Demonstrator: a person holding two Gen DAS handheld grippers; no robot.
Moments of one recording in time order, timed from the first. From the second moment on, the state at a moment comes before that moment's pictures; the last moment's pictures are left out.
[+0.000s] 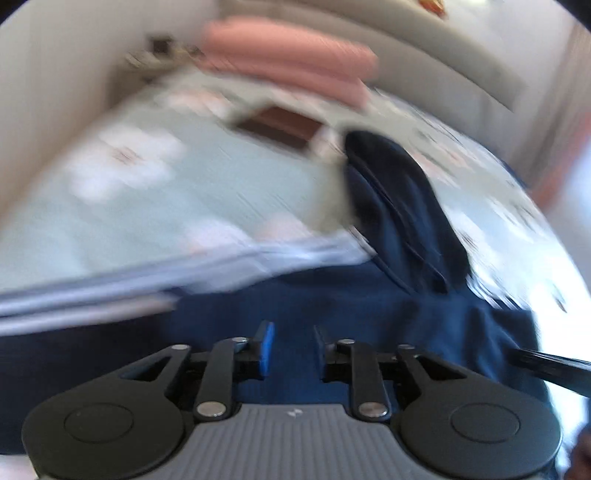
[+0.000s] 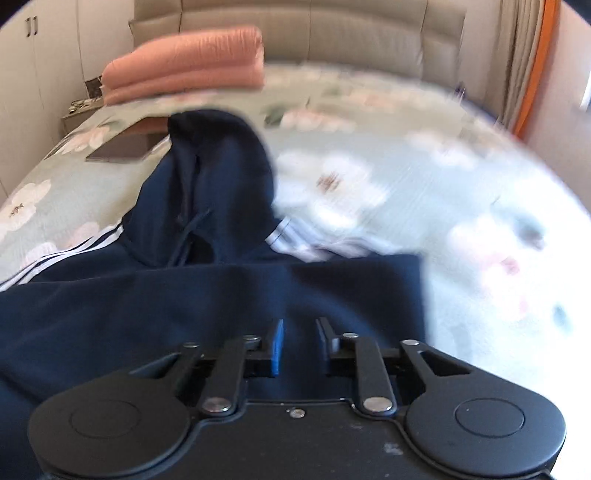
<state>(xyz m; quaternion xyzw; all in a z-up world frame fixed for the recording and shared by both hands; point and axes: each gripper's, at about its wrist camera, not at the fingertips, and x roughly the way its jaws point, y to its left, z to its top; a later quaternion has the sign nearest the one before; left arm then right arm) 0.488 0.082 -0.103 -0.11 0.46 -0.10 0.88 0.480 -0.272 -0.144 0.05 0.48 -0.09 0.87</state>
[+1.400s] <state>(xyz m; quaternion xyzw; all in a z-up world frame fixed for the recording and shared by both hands) 0.398 0.340 -0.083 -0.26 0.31 0.27 0.88 0.457 -0.146 -0.136 -0.02 0.52 0.06 0.85</state>
